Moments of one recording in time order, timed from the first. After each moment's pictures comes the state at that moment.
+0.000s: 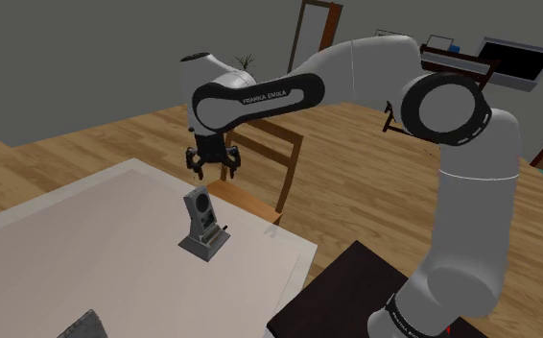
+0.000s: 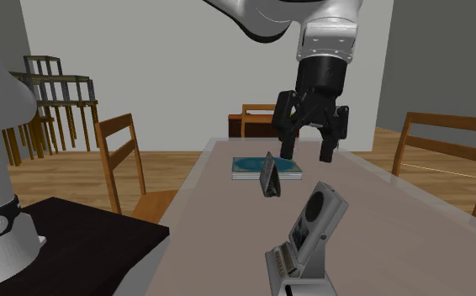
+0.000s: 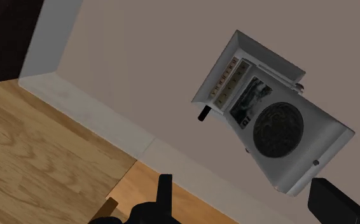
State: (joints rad) arm 0.05 0.42 0.41 -1.60 -0.33 1.81 1.25
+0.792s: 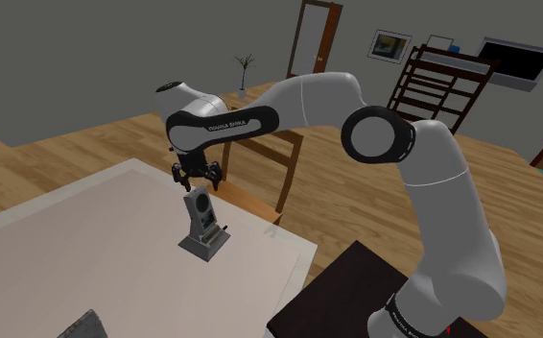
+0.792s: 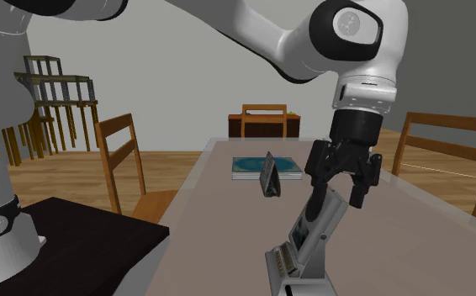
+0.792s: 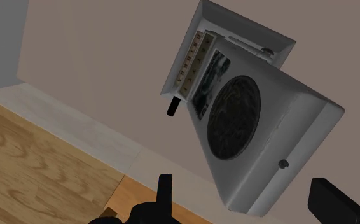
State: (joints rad) arm 0.16 0.75 0.34 -1.26 -0.41 1.73 1.36
